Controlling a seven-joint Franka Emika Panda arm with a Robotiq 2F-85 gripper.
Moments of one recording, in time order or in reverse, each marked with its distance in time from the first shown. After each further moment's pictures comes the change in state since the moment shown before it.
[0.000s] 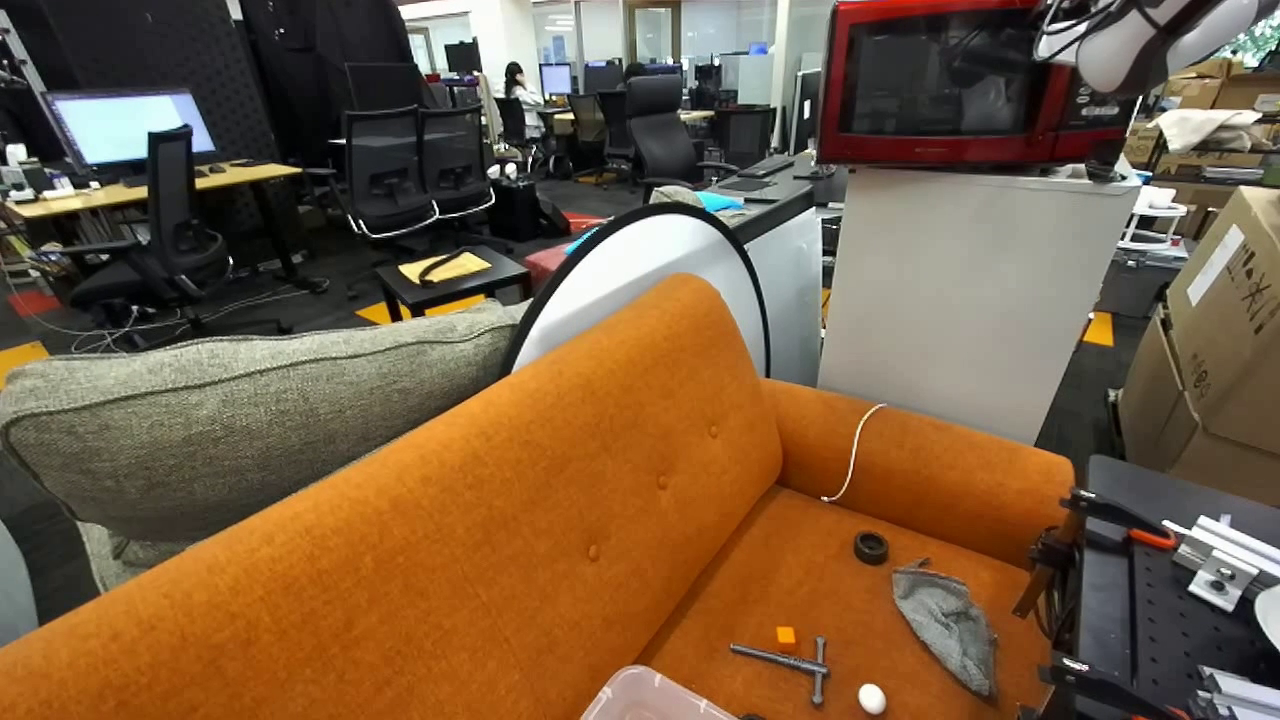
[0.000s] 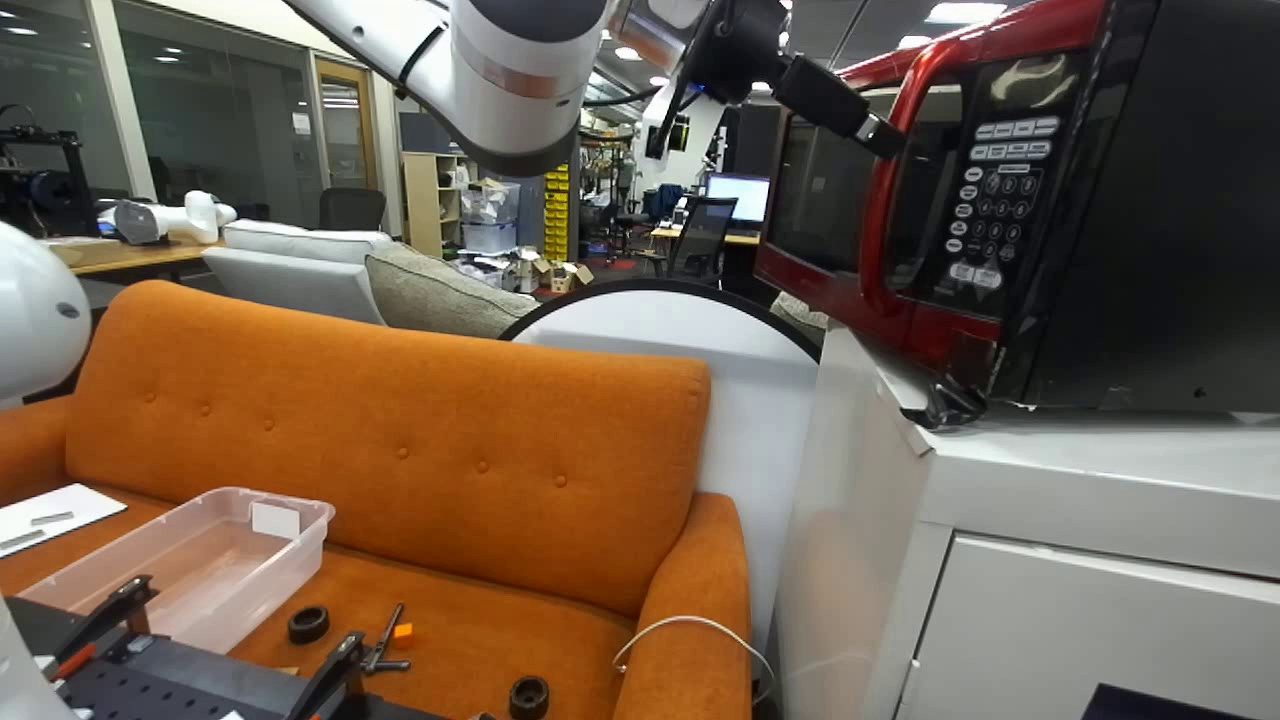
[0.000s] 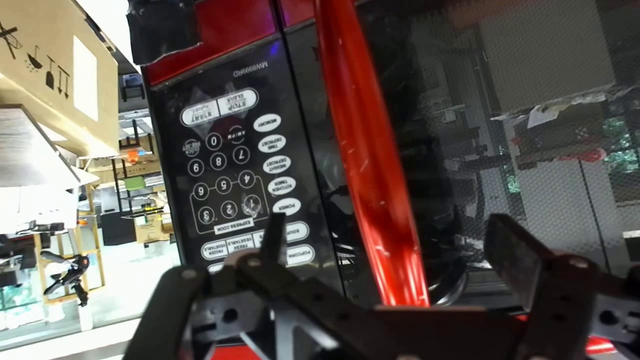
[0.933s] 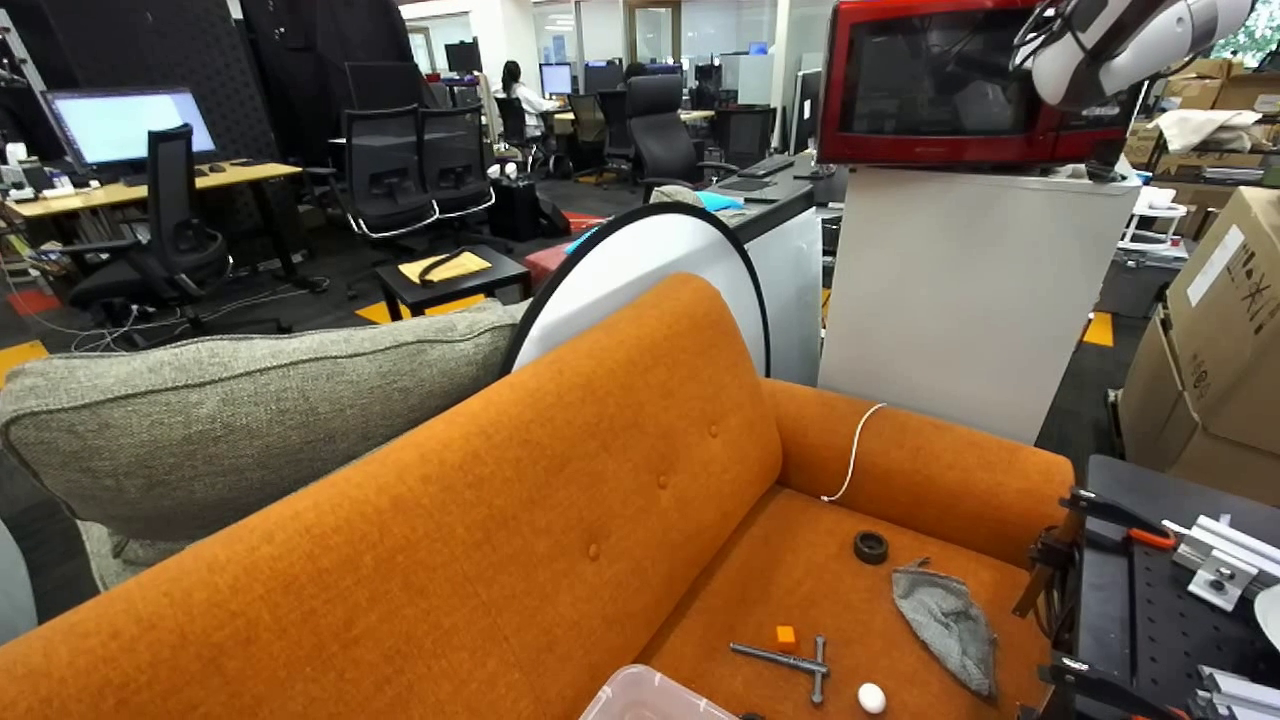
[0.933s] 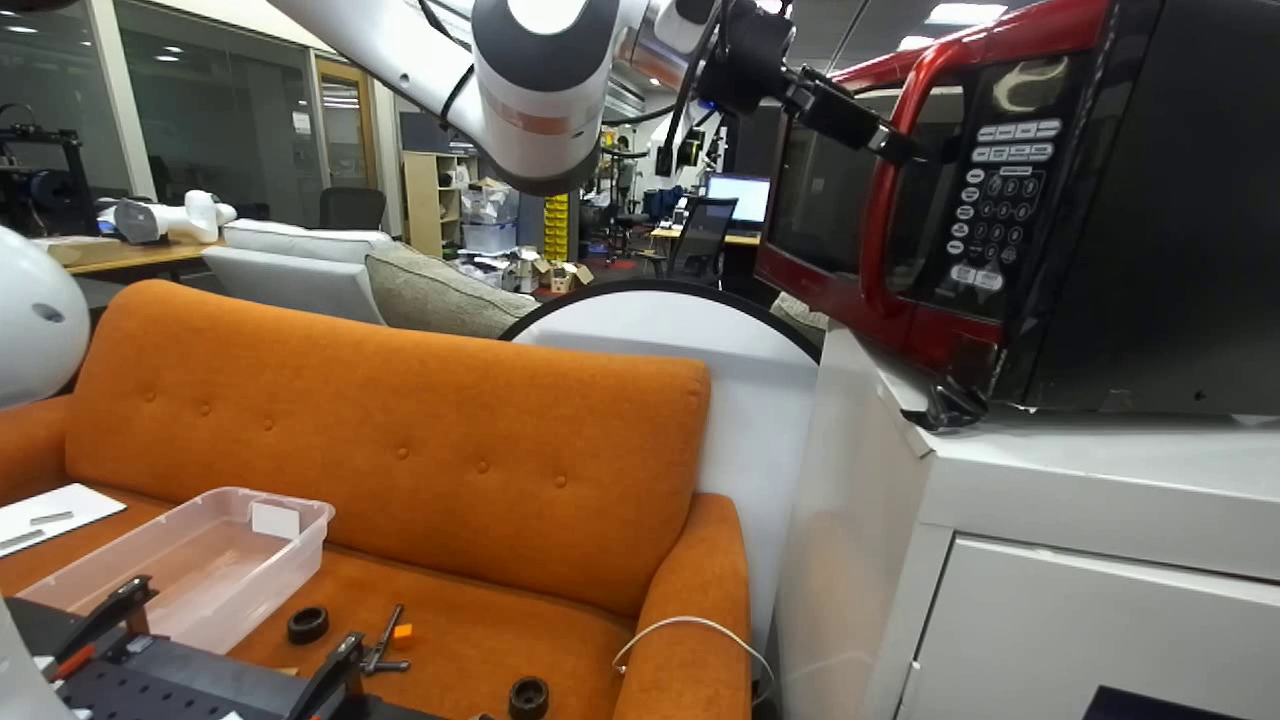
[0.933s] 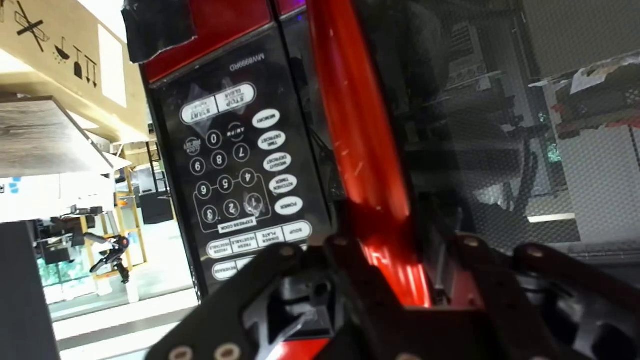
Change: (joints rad) arm -0.175 -0.148 0.187 0.029 0.278 -0.005 -0.067
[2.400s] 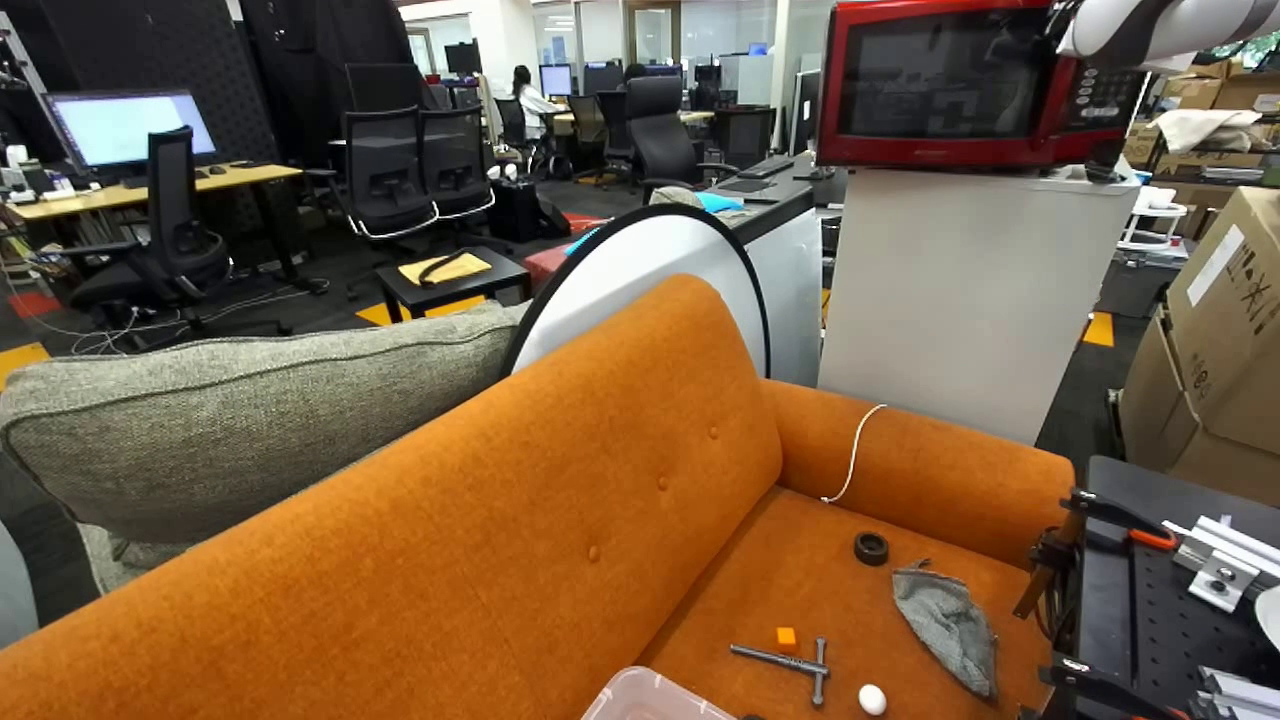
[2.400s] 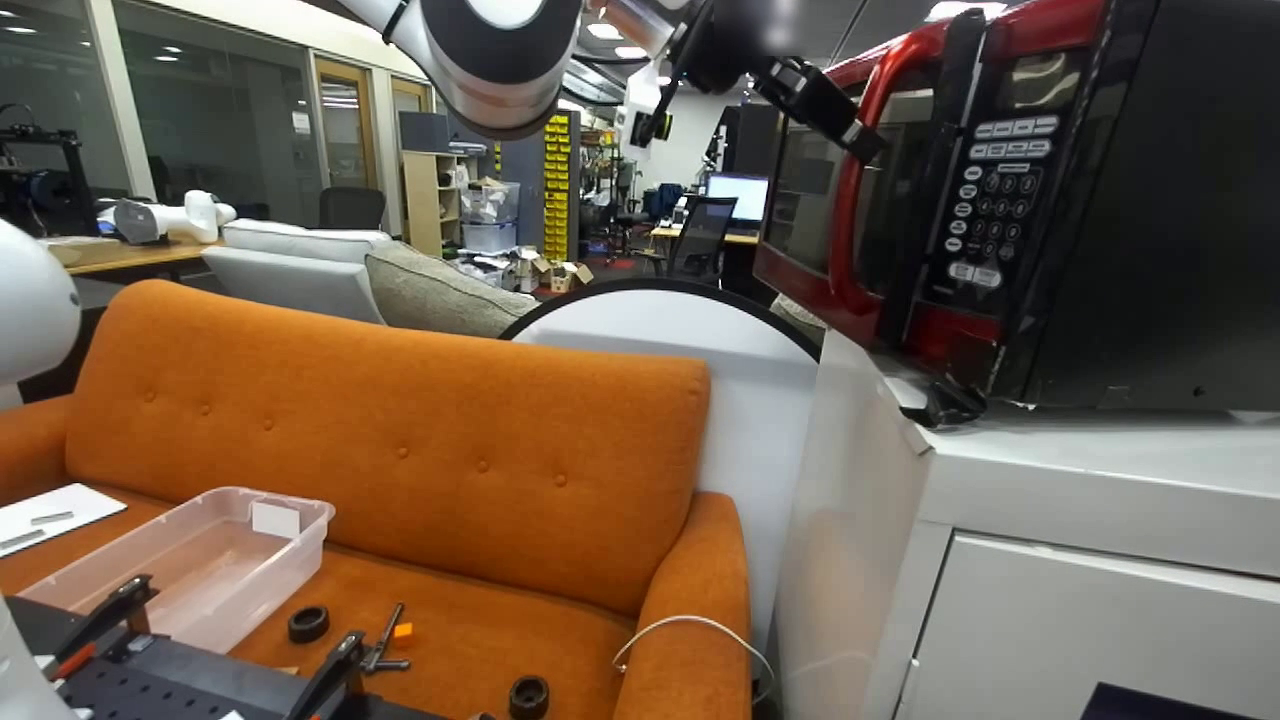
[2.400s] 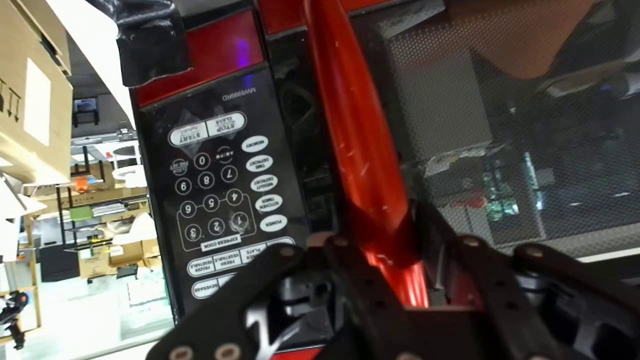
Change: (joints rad) arm 0.496 0.254 -0.422 -0.090 0.040 0.011 -0.372
